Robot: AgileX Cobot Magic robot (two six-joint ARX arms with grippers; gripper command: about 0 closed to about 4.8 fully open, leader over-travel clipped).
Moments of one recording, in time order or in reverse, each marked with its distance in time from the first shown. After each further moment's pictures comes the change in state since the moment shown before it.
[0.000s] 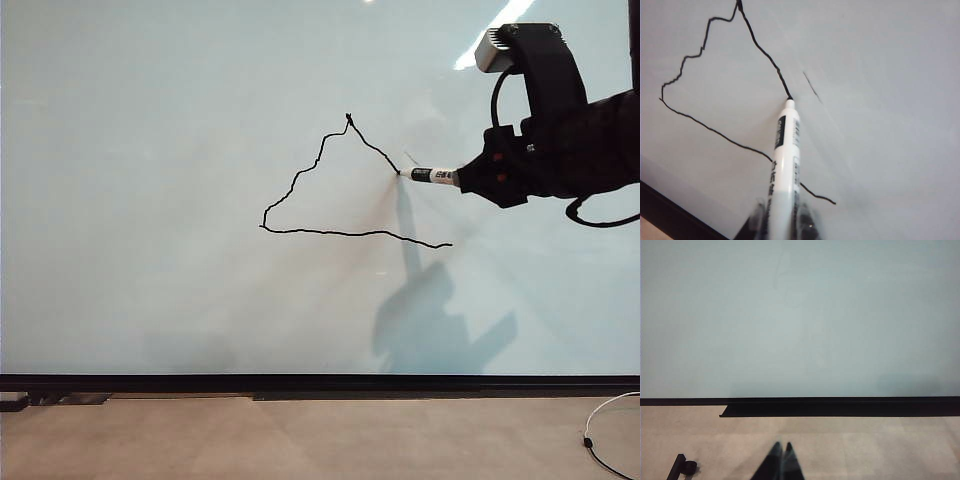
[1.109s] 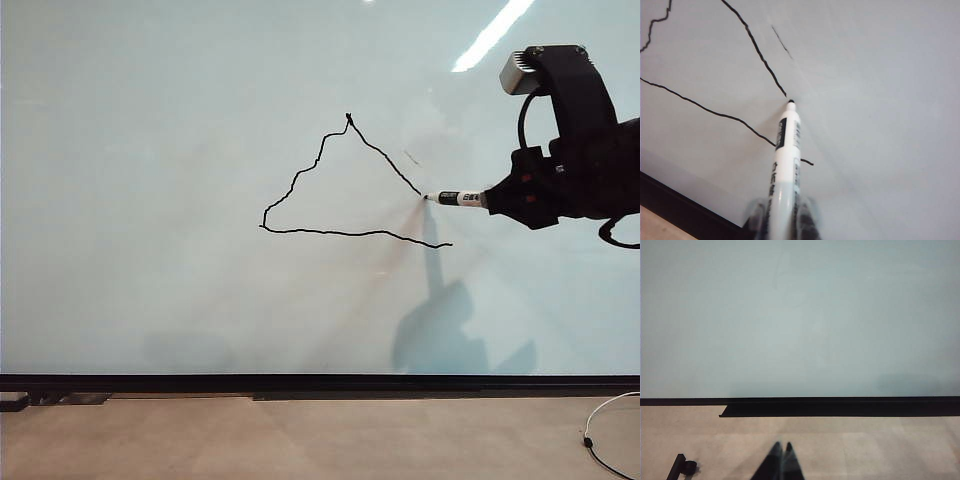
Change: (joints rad) left arm 0.000 0.000 0.000 0.000 0.000 0.000; right arm -0.042 0.003 -0.056 0.014 0.000 0.015
